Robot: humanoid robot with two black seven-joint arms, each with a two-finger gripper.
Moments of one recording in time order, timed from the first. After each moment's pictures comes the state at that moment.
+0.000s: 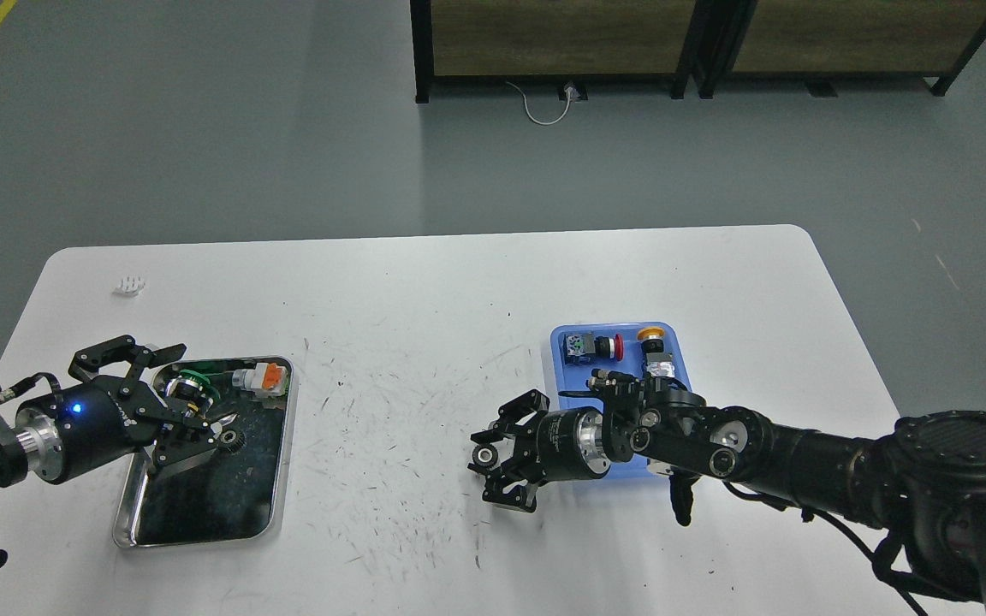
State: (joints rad) left arm -0.65 0.94 -0.13 -1.43 0.67 -0.03 -0.17; right arm 0.81 -0.13 -0.10 0.80 -0.78 0.32 0.21
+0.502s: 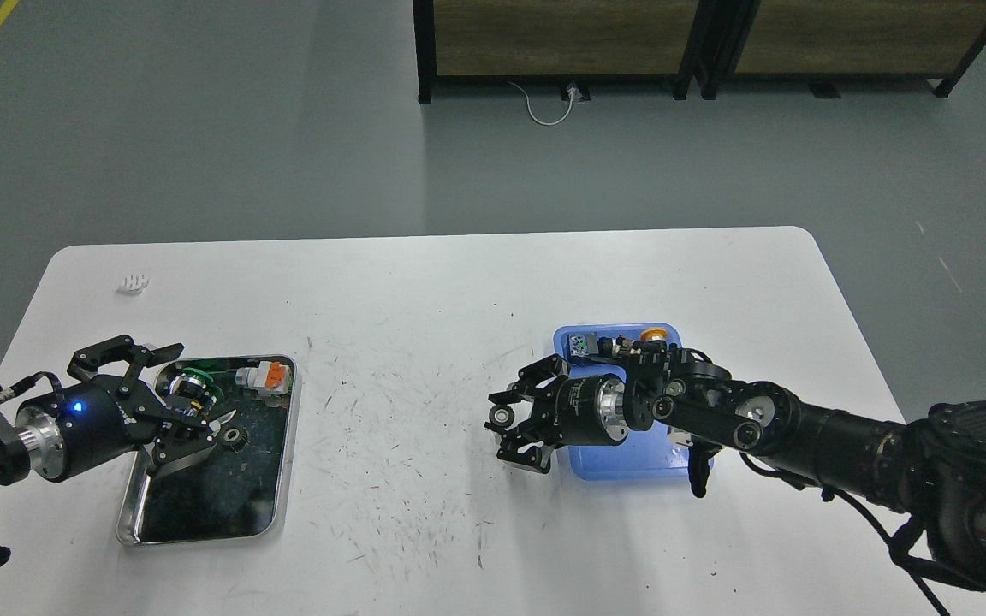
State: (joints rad) left arm -0.65 0.92 -0.13 -1.39 0.67 -0.03 -0.17; right arm 0.83 -0.20 -0.02 0.80 -0.78 0.33 0.21
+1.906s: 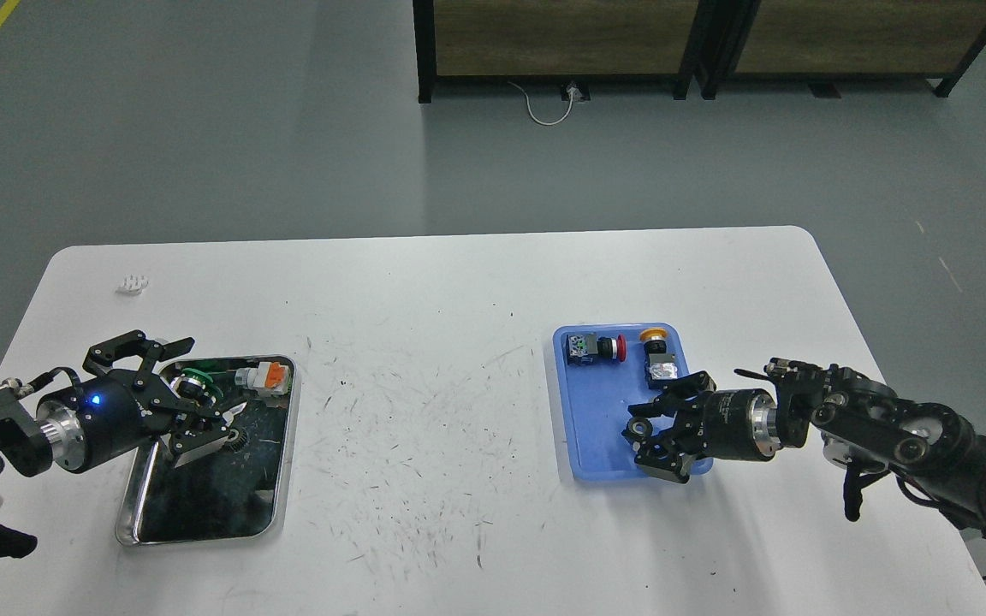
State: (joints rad) left arm -0.64 0.85 -0.15 -1.33 0.66 -0.02 -0.17; right arm 0.68 -0.52 0.09 0.85 -0.79 0.47 0.22
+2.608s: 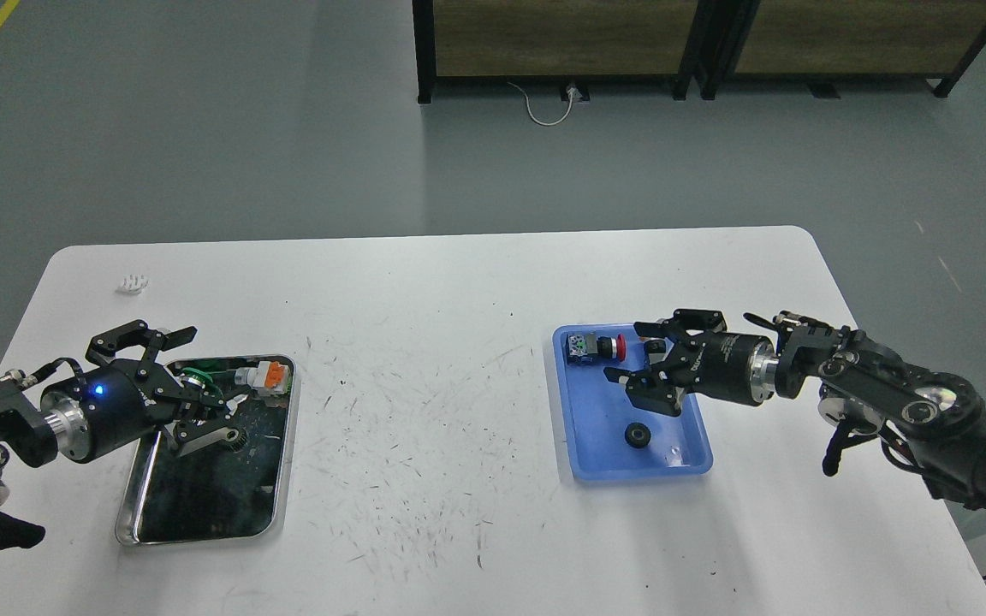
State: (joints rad) left arm -0.65 0.84 -0.18 -1.32 0.66 -0.02 -0.17; right arm 0.73 -0.50 0.39 0.84 -0.68 0.48 0.23
